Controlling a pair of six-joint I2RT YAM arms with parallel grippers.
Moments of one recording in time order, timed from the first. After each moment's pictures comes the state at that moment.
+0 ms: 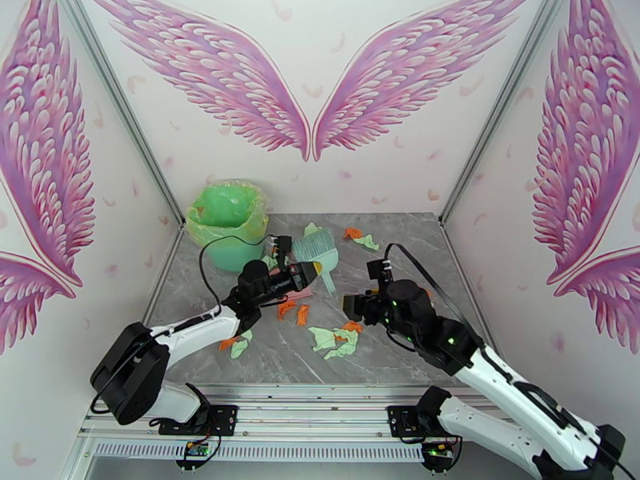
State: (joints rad) left arm -0.63 1.42 0.75 0.70 0.40 -0.94; right arm 0.71 0.79 0.80 -0.46 0.08 0.47
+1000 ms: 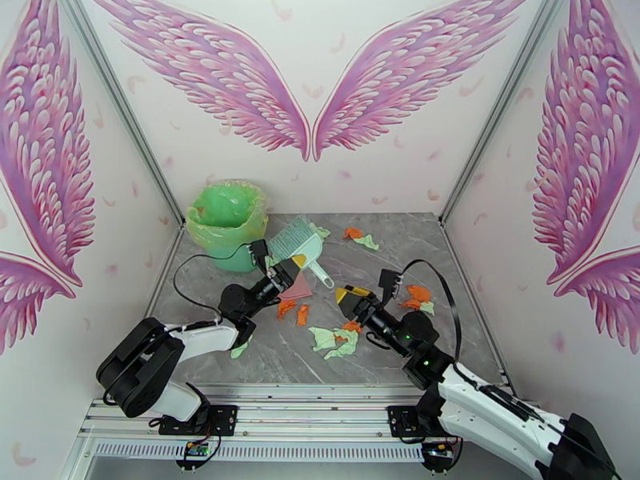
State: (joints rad) left arm -0.63 1.51 0.57 1.36 0.30 -1.23; right arm 0.71 0.86 0.36 0.59 -0.08 0.81
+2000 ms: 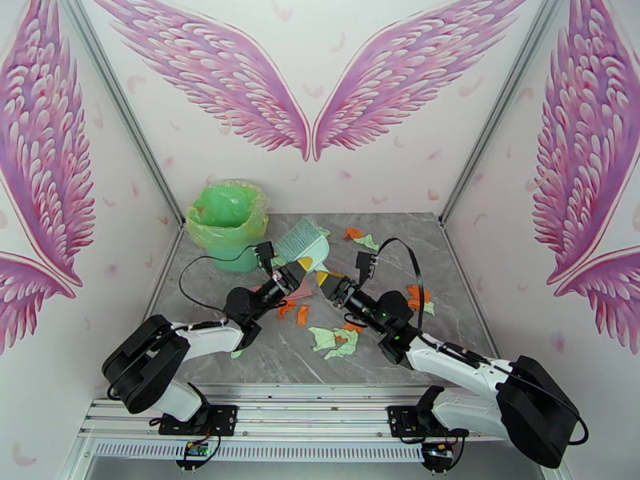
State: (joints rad) left arm -0.68 1.54 0.59 1.40 0.27 -1.23; right arm 0.71 1.20 0.51 0.89 -0.19 0.89
